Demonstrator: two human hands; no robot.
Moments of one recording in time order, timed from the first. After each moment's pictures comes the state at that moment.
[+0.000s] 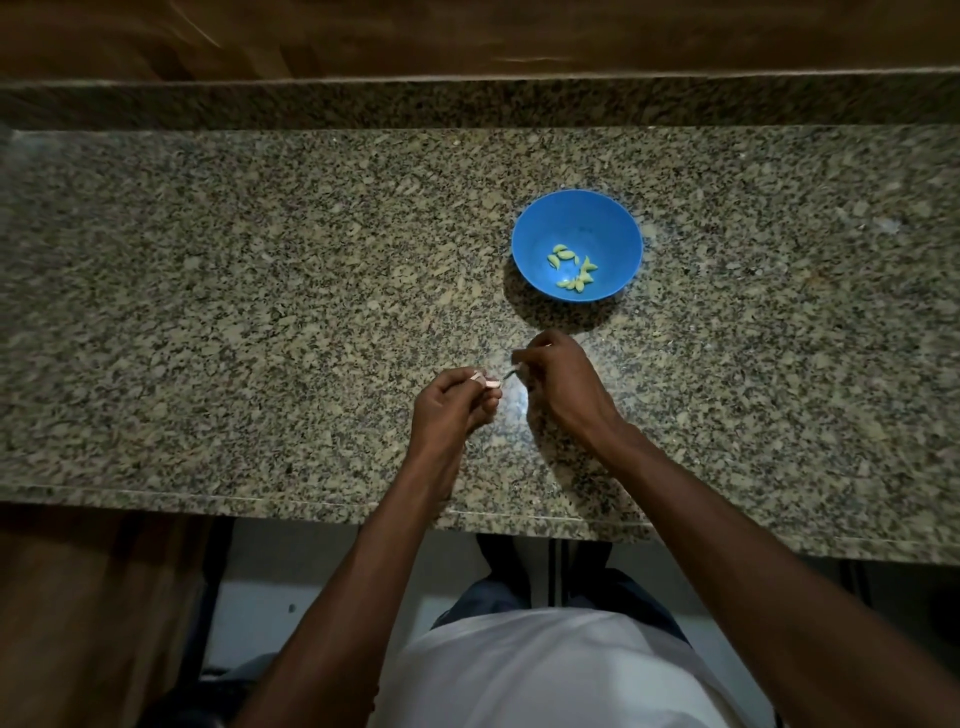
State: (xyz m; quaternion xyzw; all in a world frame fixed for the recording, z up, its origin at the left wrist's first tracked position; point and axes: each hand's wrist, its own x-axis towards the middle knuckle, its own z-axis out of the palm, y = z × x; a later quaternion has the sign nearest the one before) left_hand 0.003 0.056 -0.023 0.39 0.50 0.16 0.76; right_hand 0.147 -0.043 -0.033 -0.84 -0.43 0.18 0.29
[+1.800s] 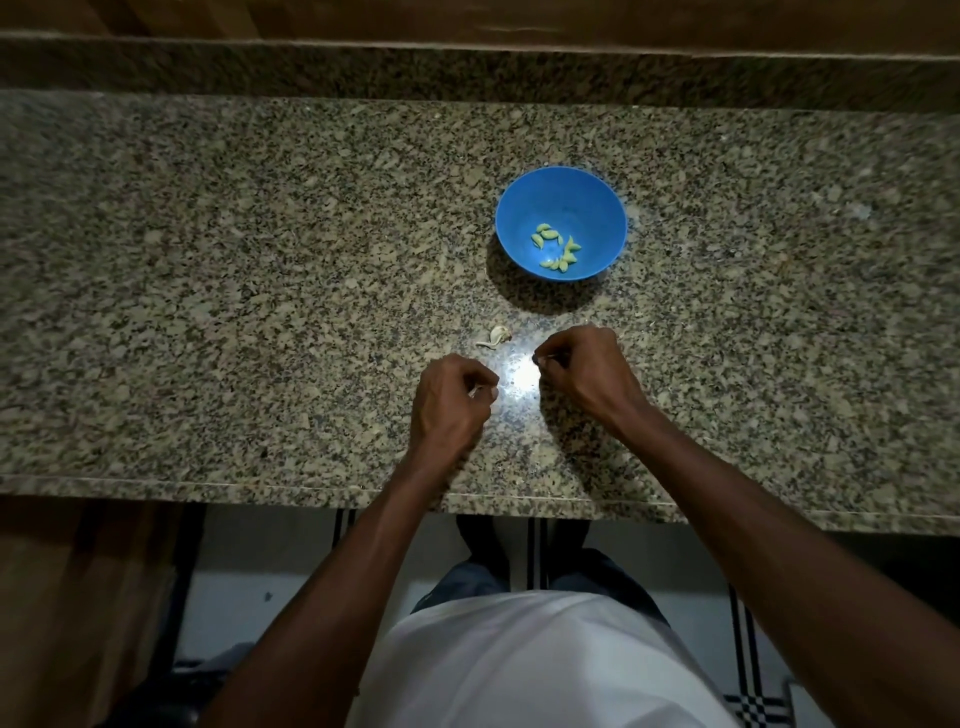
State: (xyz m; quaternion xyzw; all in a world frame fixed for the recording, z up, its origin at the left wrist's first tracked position) left_hand 0.006 0.046 -0.035 0.83 0.37 0.09 0.41; right_hand 0.168 -0.079 -0.019 -0.85 -0.37 0.21 0.30
